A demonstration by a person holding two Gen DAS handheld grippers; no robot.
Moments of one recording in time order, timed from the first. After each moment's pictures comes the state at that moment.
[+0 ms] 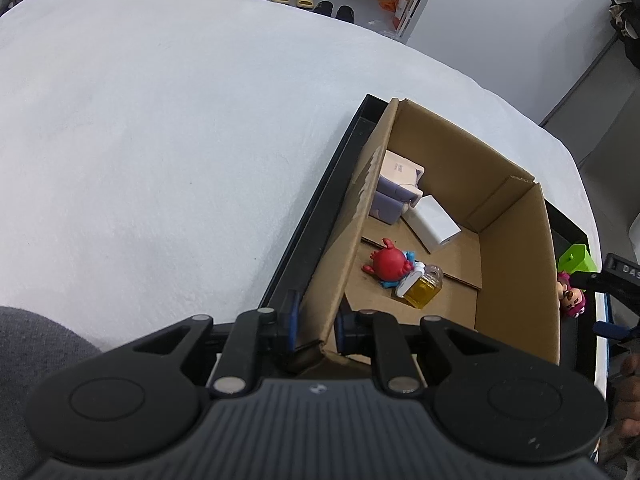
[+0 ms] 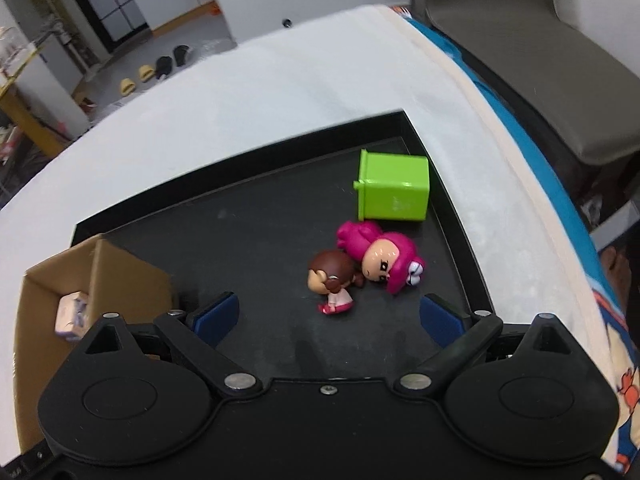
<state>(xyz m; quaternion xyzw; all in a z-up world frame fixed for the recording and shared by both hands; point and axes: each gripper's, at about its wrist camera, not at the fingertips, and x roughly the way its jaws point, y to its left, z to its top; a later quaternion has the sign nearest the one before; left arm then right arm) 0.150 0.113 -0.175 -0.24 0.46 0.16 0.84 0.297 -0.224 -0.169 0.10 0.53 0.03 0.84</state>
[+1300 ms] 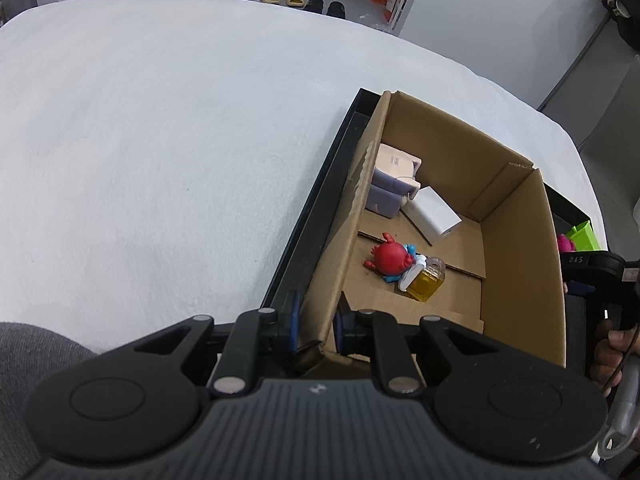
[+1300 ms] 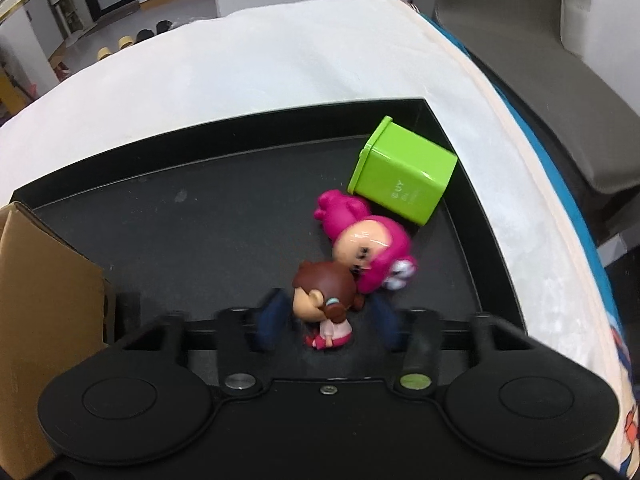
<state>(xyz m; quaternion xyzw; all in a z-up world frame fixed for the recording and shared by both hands) 0.156 0.104 -0.176 -0.21 0.47 0.16 0.84 0.314 -0.190 -0.202 0.01 0.52 0.01 0.85</state>
